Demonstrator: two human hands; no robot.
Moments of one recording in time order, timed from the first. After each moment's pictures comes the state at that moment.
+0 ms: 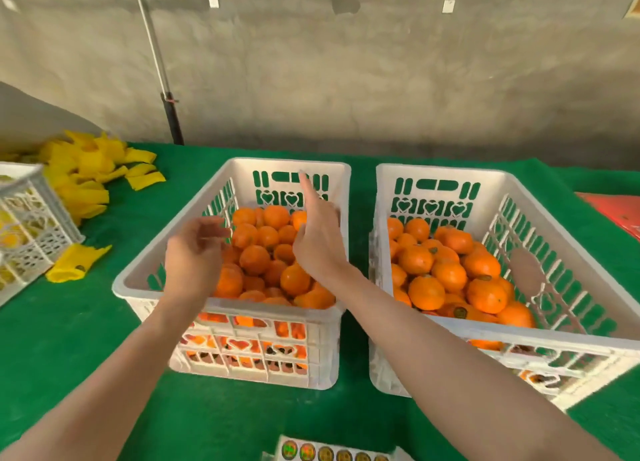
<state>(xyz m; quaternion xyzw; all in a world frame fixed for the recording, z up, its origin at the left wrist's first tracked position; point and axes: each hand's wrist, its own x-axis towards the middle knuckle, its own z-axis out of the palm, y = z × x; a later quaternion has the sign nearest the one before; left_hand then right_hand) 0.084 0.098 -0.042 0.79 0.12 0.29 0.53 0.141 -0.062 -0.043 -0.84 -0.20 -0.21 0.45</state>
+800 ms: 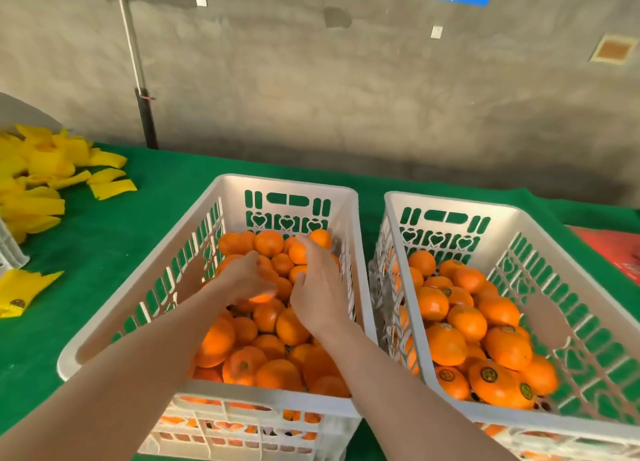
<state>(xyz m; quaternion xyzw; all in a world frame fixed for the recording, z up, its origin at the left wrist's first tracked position) 0.249 0.119 -0.107 0.94 0.09 -0.12 0.30 0.185 -0.035 -0.077 -0.91 -0.13 -0.14 0.37</state>
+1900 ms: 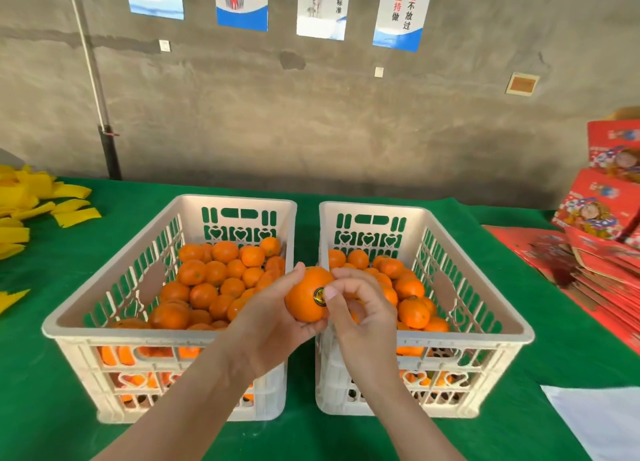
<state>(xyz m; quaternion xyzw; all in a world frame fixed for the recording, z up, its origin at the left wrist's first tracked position) 0.028 -0.043 0.003 0.39 0.04 -0.22 0.89 0.004 -0.164 -0.017 -0.71 -0.11 -0.27 0.64</state>
